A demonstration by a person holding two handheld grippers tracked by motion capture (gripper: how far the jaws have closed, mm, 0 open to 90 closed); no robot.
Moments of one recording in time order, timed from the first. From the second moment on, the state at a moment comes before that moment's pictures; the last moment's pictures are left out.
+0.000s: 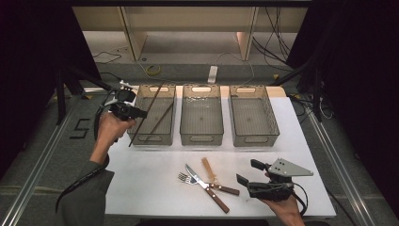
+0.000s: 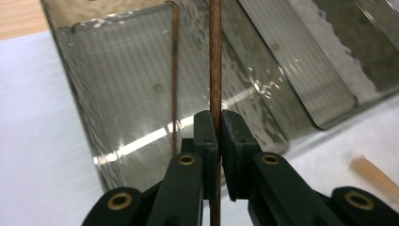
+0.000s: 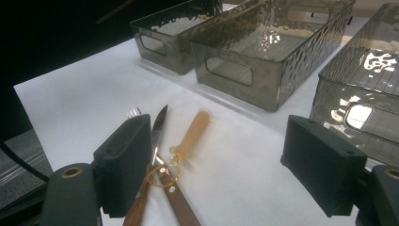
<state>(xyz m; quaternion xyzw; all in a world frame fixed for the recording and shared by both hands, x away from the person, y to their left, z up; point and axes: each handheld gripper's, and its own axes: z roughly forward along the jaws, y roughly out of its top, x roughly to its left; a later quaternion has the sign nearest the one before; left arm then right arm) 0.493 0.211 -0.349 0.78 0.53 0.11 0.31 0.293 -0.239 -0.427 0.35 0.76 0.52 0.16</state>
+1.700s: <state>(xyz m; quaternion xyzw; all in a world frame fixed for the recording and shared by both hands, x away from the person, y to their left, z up) 0.552 0.203 -0.373 0.77 0.53 0.18 0.30 0.293 -0.236 -0.427 0.34 0.76 0.52 0.15</state>
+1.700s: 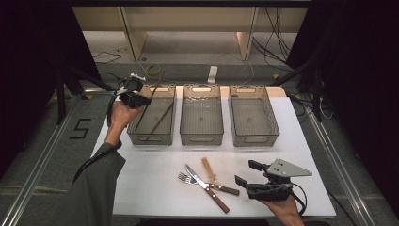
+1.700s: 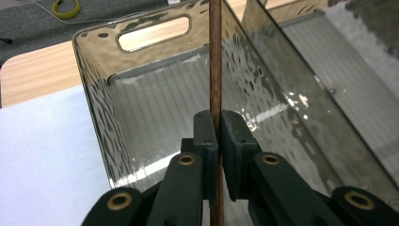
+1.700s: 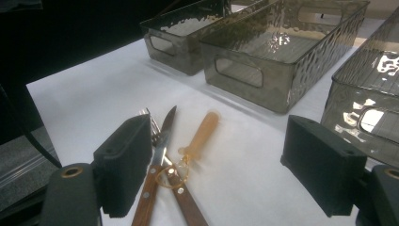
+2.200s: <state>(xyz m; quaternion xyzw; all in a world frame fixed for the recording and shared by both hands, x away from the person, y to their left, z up) 0.552 0.201 -0.389 0.78 0.53 0.16 0.29 0.293 -0.236 -0.427 0.34 0.76 0.53 0.15</state>
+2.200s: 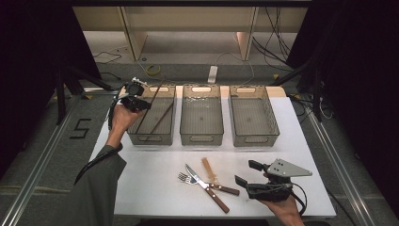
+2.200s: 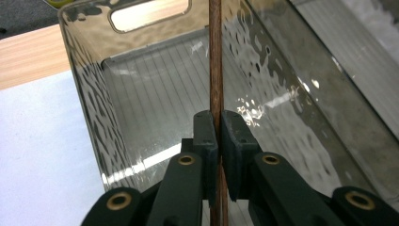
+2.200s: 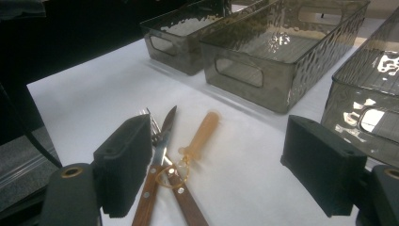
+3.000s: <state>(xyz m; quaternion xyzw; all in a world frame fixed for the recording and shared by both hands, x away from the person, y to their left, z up) 0.504 0.198 -0.362 0.75 0.53 0.11 0.38 0.295 -0.234 -0.426 0.35 0.77 0.51 0.14</state>
